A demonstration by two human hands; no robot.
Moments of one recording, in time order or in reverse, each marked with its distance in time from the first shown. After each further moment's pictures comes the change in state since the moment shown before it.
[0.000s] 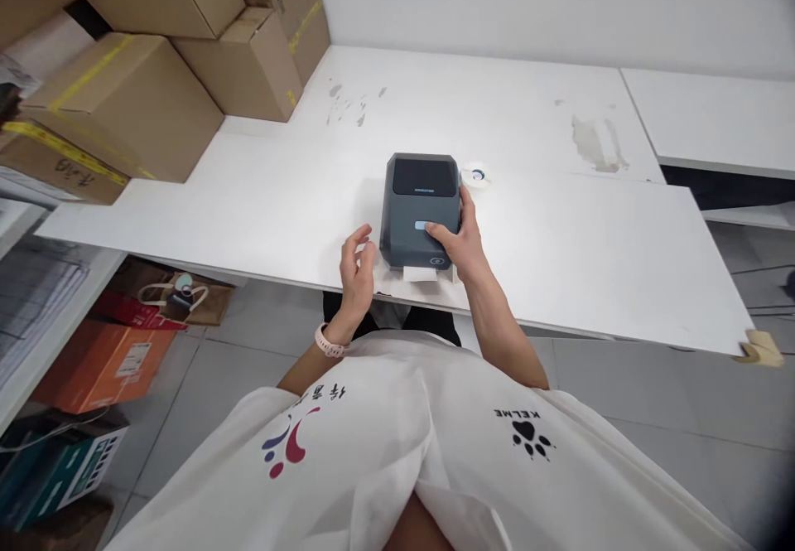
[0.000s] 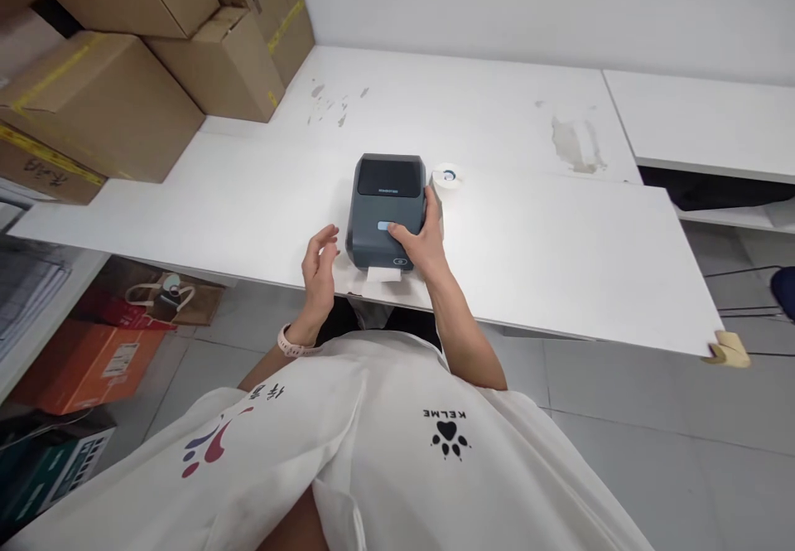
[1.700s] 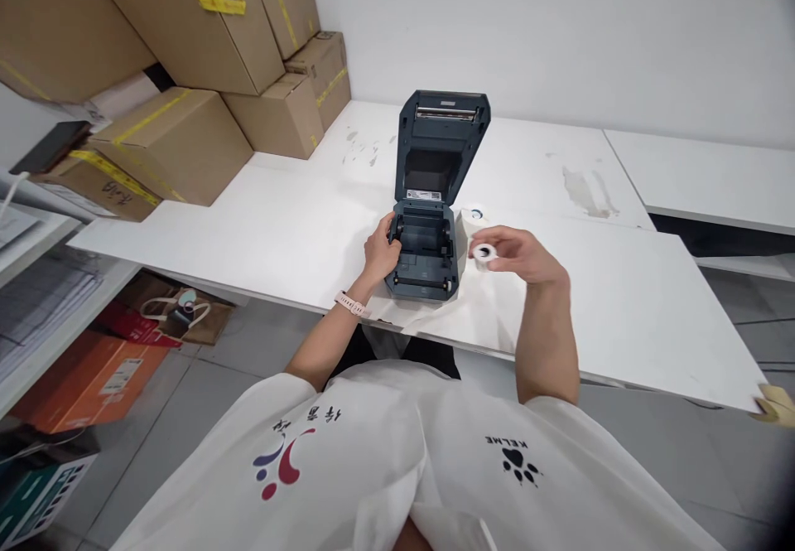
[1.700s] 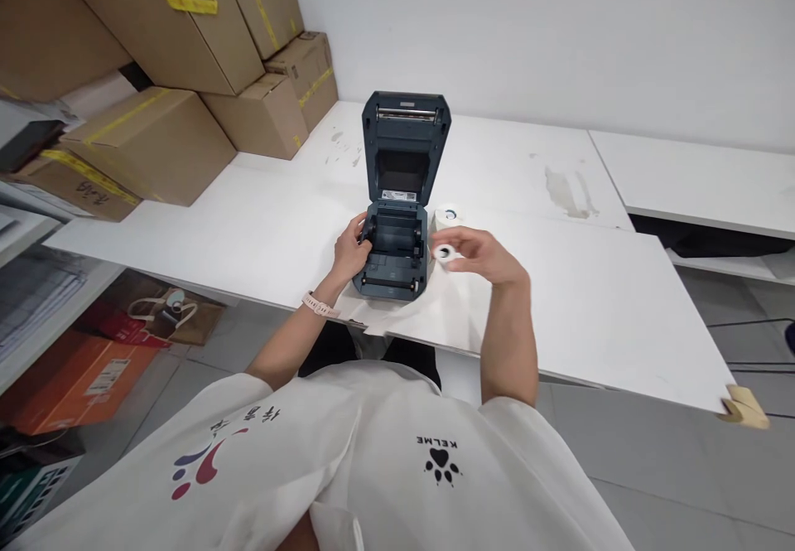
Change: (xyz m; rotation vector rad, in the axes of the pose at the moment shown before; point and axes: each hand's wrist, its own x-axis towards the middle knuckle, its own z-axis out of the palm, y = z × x) left_hand 0.105 0.001 0.046 0.360 -0.186 0.098; right_hand 0.043 0.001 -0.123 0.395 -0.487 -0.077
